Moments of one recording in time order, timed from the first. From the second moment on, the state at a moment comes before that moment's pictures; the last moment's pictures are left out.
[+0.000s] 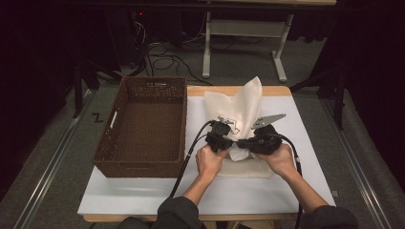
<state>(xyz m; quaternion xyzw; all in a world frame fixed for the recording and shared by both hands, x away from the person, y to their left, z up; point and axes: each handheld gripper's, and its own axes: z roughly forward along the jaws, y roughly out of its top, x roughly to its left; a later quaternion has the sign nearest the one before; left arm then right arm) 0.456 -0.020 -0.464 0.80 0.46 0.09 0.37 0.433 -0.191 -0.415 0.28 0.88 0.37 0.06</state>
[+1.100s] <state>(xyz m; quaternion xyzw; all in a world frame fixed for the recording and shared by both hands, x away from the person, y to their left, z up) 0.432 -0.045 -0.490 0.84 0.43 0.07 0.32 0.435 -0.197 -0.428 0.29 0.88 0.36 0.08</state>
